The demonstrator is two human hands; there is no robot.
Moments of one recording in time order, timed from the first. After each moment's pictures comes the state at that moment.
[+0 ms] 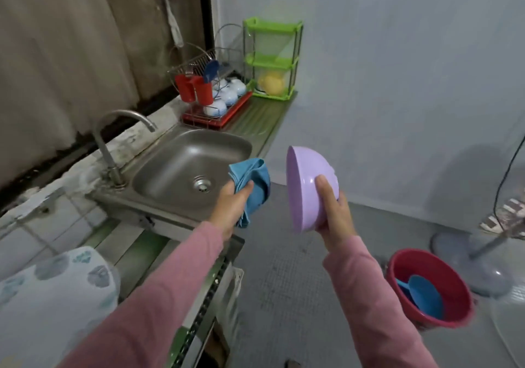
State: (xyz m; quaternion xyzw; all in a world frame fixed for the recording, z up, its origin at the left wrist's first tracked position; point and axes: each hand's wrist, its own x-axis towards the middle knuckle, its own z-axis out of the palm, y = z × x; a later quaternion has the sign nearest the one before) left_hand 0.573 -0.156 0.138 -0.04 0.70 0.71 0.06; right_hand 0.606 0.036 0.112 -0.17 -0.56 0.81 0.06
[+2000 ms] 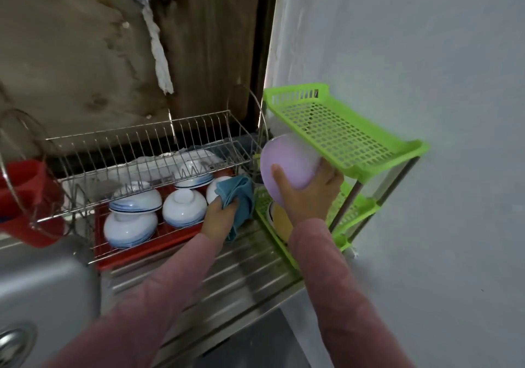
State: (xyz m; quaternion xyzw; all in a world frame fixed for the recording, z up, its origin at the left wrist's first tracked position) left_hand -0.232 0.023 0.103 -0.35 0.62 0.67 -0.21; right_hand -0.314 0.143 0.163 0.10 -0.86 0.49 0.09
